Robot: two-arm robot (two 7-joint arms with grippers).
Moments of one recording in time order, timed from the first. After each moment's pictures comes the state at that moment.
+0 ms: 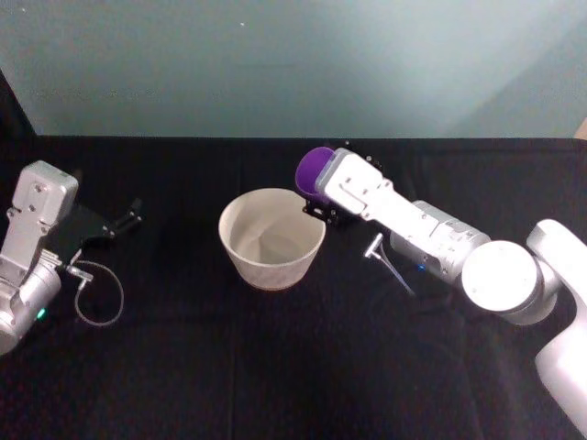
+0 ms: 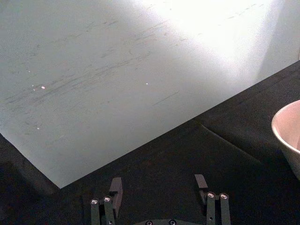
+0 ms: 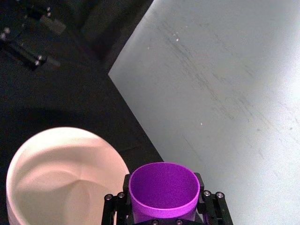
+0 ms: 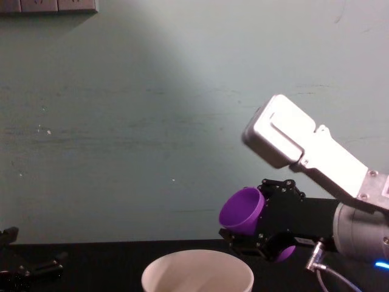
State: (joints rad) left arm -0.20 0.60 0.45 -1.41 -0.25 -0.12 0.03; right arm 0.37 0.33 -0.51 -1.47 -0.34 0.04 0.30
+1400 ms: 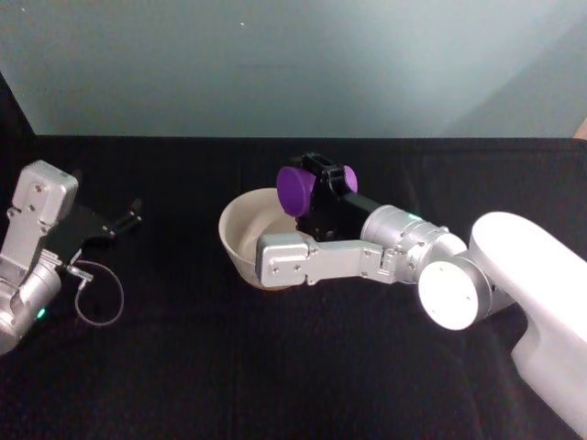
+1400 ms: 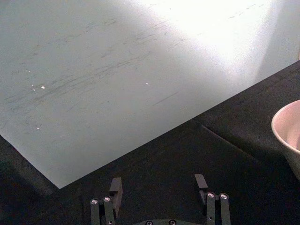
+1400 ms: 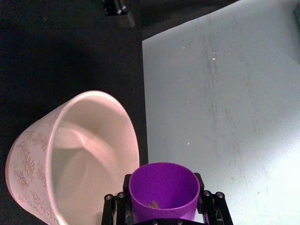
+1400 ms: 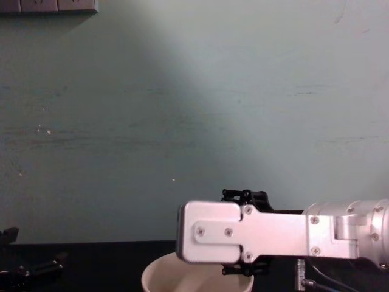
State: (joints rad) left arm -0.20 0.60 0.45 -1.41 -0.25 -0.12 0.03; right arm 0.47 0.37 -0.69 -1.47 -0.80 0.04 0.30
